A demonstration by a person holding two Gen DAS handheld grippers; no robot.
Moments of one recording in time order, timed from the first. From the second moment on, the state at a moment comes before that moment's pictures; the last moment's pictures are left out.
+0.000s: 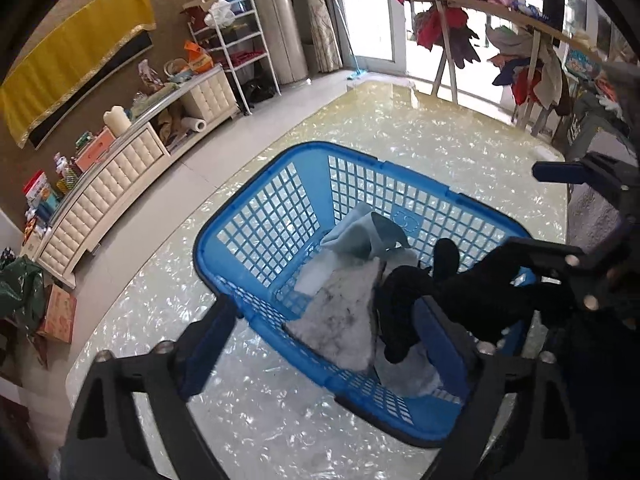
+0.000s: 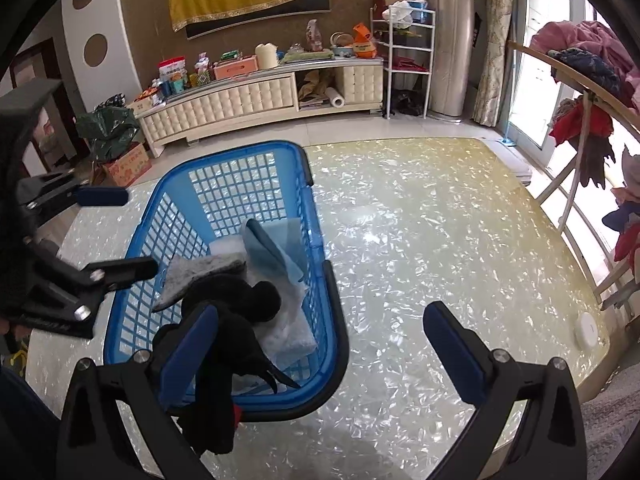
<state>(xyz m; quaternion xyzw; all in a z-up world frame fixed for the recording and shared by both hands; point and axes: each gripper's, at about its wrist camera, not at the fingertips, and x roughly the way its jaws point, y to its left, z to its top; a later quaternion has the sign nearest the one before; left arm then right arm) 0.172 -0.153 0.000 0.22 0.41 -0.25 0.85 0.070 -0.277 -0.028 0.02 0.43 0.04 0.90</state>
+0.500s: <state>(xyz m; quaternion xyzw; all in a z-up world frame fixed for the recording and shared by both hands) 0.106 -0.082 0.020 0.15 0.36 -0.16 0.91 0.061 -0.266 -0.015 0.02 0.39 0.06 0.92</state>
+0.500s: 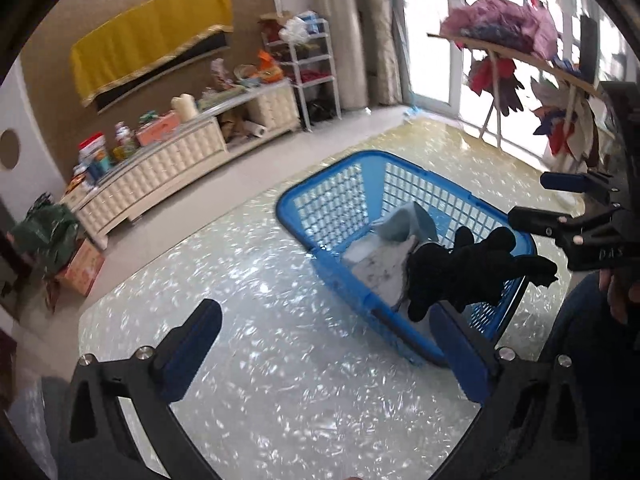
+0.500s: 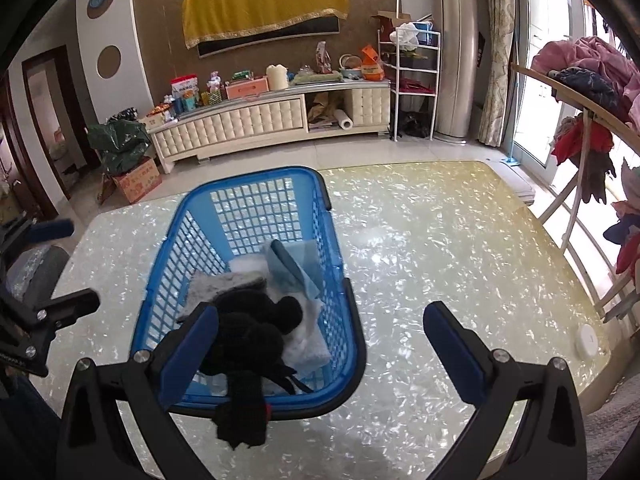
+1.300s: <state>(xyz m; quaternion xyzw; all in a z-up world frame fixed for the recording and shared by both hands) 0.005 -0.007 0.043 0.01 0.26 -0.03 0.97 0.002 -0.180 0.021 -0.02 0.26 0.17 0.95</state>
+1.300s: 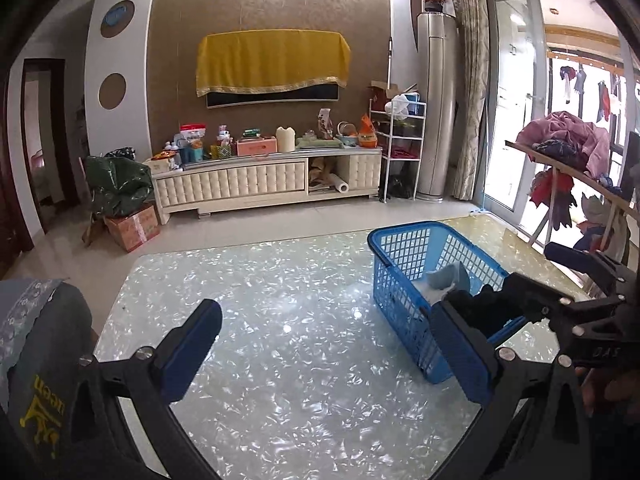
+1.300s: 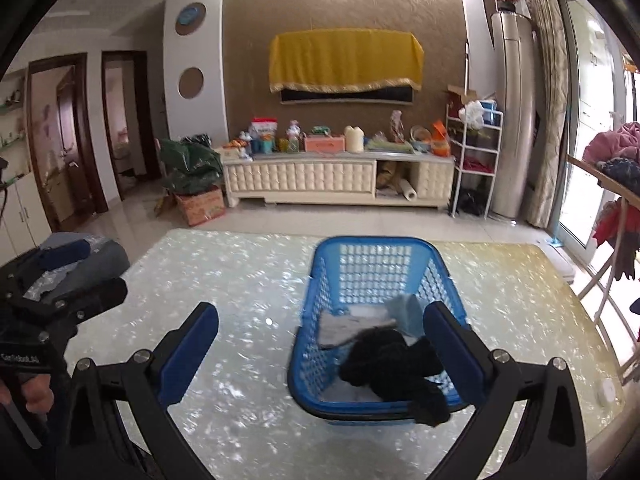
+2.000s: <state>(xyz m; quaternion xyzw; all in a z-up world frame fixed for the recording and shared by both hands) 0.005 0.000 0.041 -0.01 0.25 -0.02 0.97 -0.002 -0.176 0.016 0.01 0.25 0.18 0.95</state>
